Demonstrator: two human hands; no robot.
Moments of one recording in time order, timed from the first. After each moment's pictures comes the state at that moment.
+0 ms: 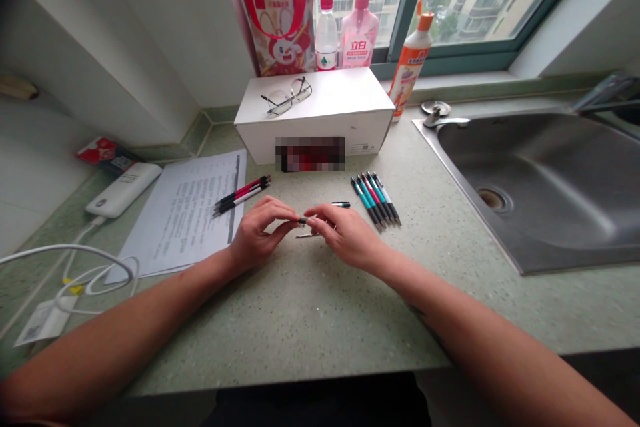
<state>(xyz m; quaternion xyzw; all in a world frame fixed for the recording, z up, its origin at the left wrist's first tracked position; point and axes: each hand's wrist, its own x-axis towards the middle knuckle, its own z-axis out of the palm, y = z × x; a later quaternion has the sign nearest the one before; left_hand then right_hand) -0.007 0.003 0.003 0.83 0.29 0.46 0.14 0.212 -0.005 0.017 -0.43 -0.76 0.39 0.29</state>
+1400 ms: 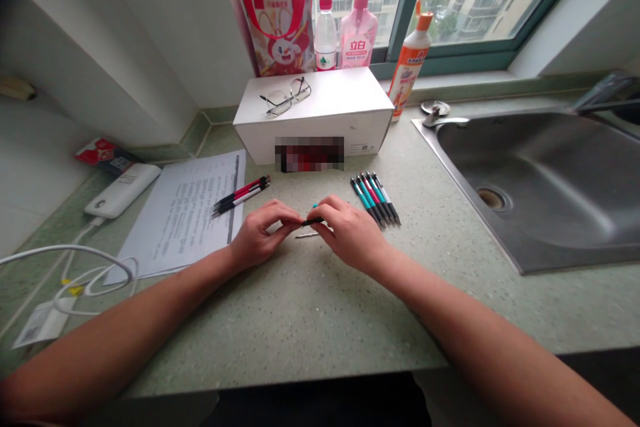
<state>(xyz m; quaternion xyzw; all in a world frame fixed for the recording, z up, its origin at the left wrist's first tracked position) -0.008 0.005 -0.001 0.83 0.29 0.42 0.21 0.218 -0.006 0.016 -0.39 -0.86 0.14 0.30</state>
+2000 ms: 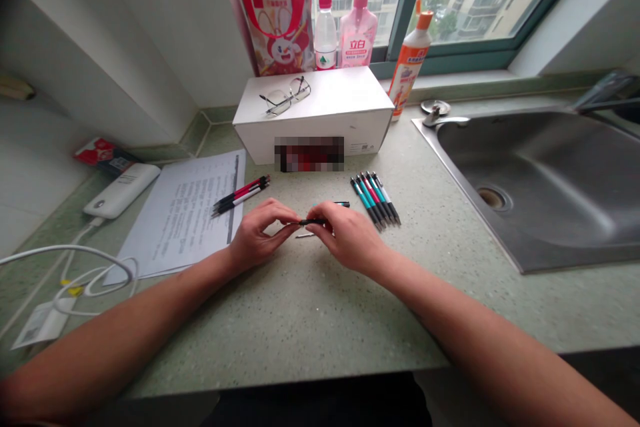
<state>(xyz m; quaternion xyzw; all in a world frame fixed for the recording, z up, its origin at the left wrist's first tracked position) -0.006 0.002 0.003 0.83 0.29 0.44 0.18 0.214 -0.008 0.015 -0.44 -0.82 0.25 0.29</state>
